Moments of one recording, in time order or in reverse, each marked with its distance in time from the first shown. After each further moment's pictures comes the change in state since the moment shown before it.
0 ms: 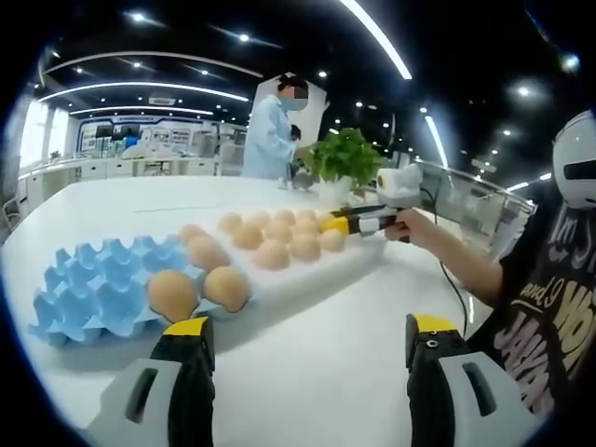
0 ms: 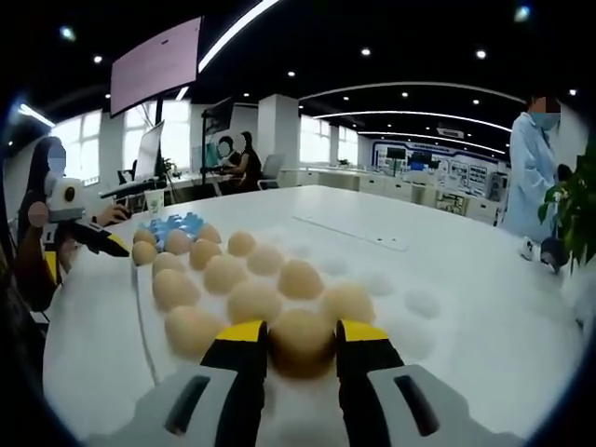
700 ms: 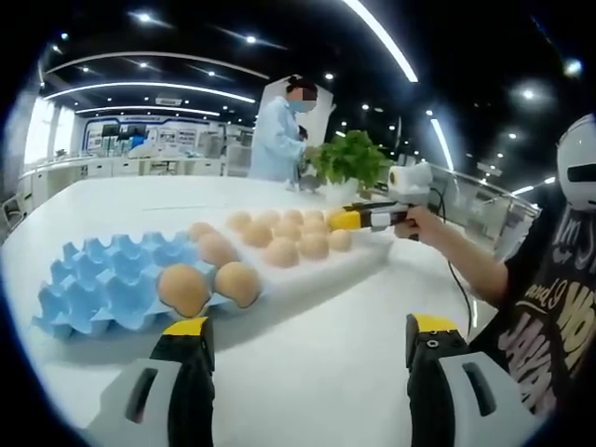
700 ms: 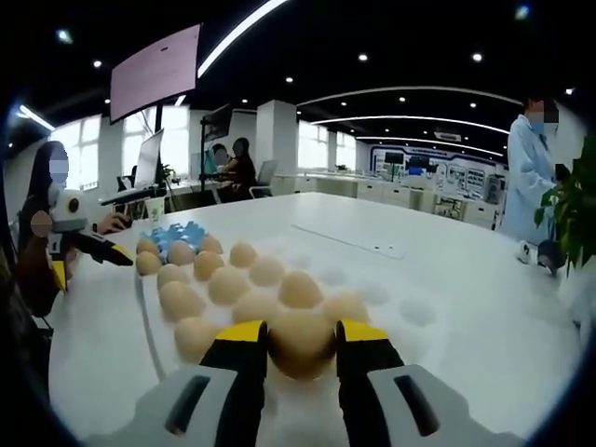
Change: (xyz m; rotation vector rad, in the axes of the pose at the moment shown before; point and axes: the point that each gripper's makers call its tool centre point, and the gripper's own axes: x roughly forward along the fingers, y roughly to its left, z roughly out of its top) left arm -0.003 0.009 -0.002 -0.014 -0.011 0.026; right arm -0.008 0.001 0.011 0.002 -0.026 -0.008
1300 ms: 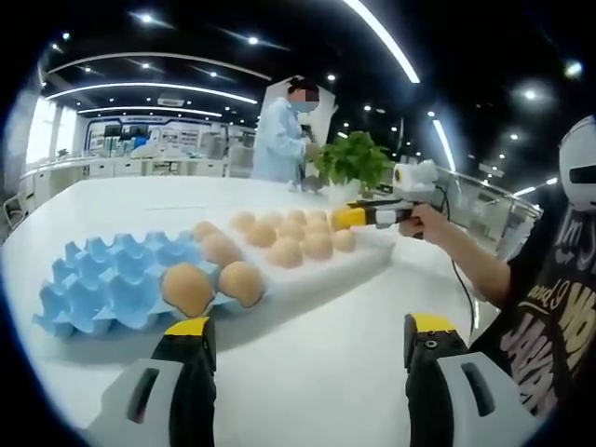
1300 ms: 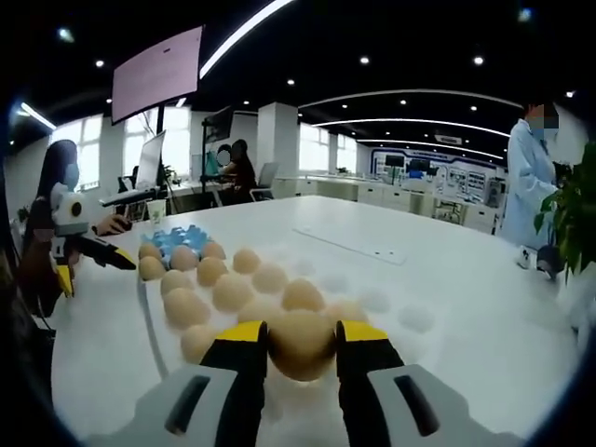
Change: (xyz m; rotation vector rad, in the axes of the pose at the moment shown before) left arm 0.001 0.003 0.001 -0.002 -0.005 0.010; right arm -0.002 0.005 0.009 -0.010 -0.010 0.002
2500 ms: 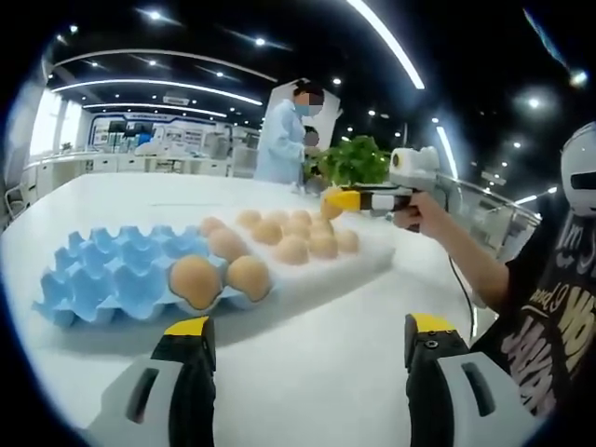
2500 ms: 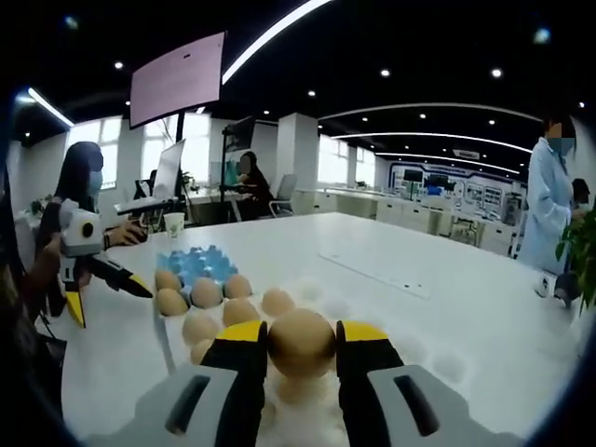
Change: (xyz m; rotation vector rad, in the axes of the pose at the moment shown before) left arm -0.004 0.009 -0.002 -0.032 -0.022 0.003; right arm 0.025 0.042 0.043 -0.042 -0.061 0.080
